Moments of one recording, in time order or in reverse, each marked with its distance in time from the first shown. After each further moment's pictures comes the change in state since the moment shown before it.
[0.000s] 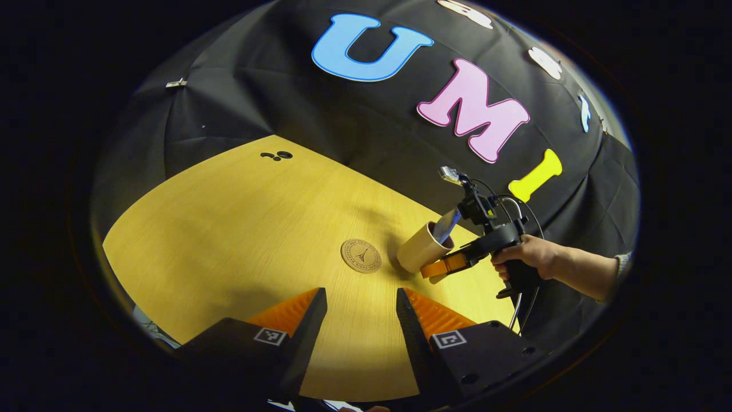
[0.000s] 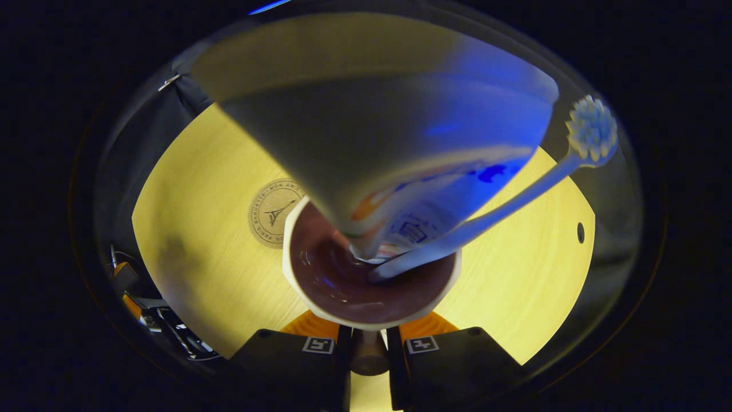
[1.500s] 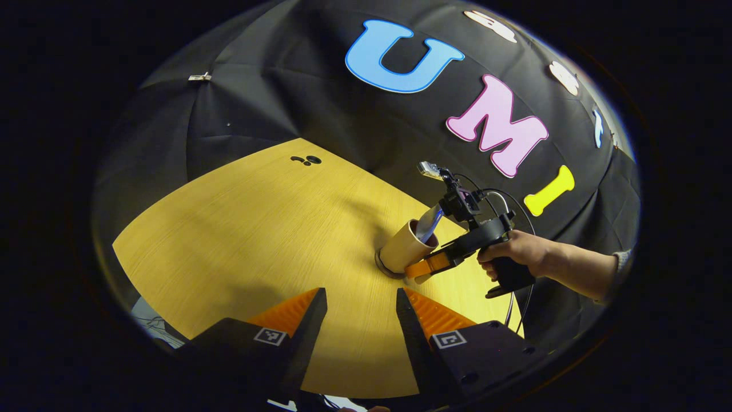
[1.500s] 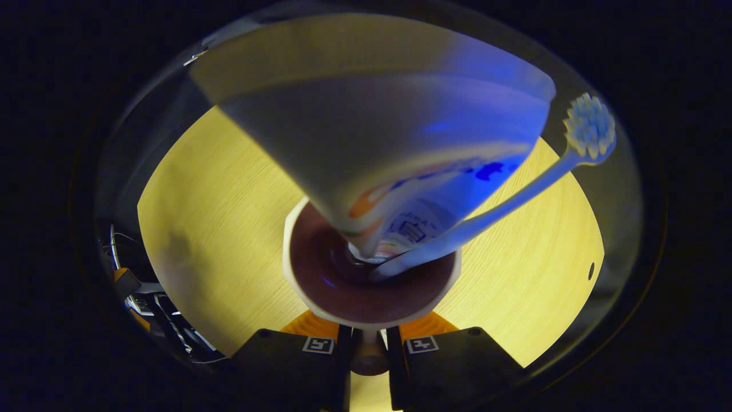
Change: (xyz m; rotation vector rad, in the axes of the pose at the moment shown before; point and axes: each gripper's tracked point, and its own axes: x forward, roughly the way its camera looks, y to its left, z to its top) left arm -0.021 0.059 0.013 -0.056 -0.023 0.051; right arm 0.026 0.091 0.039 -0.113 0.053 0.048
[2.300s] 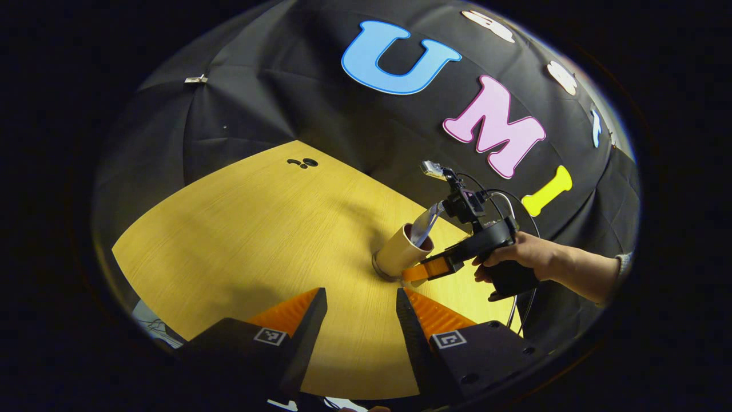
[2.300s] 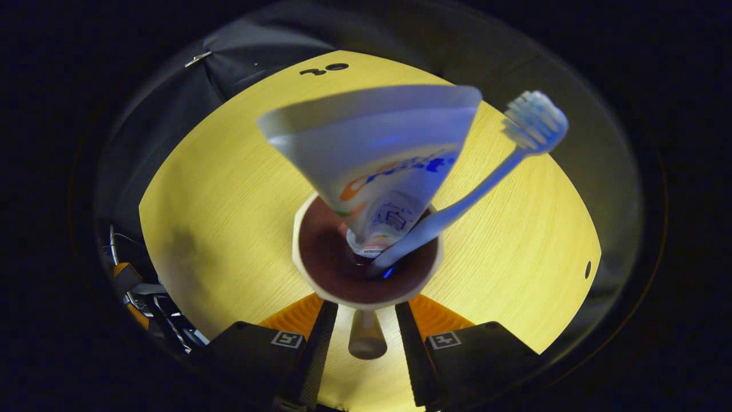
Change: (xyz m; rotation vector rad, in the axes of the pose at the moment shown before) left arm 0.000 -0.006 0.007 0.013 -0.010 -0.021; right arm -0.016 -0.001 0.003 -0.001 -0.032 -0.014
